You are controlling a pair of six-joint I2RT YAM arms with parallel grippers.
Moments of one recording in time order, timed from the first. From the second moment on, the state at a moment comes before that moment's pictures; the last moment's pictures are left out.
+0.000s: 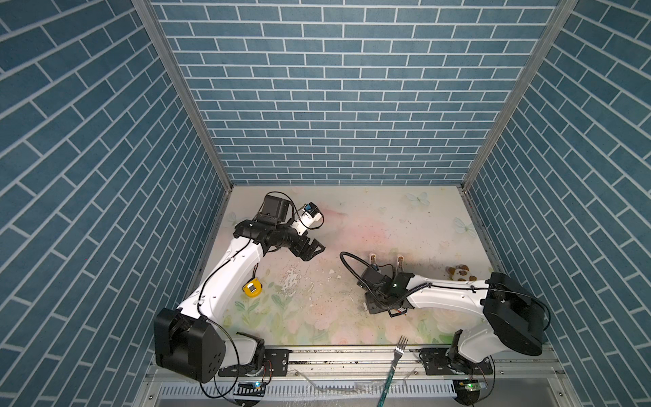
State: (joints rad) left arm -0.30 1.33 1.20 -0.80 0.51 0.36; right arm 1.09 1.53 0.79 -0.58 0.13 0.76
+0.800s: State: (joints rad) left arm -0.30 1.32 1.20 -0.80 0.51 0.36; right arm 1.10 1.54 0.79 -0.57 0.15 0.76
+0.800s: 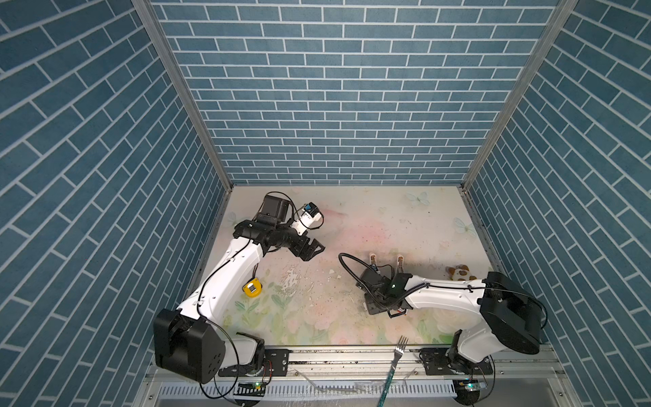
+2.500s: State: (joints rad) left arm -0.28 1.29 1.18 -0.78 0.50 0.33; right arm 0.76 1.28 0.75 -0.48 0.18 0.55
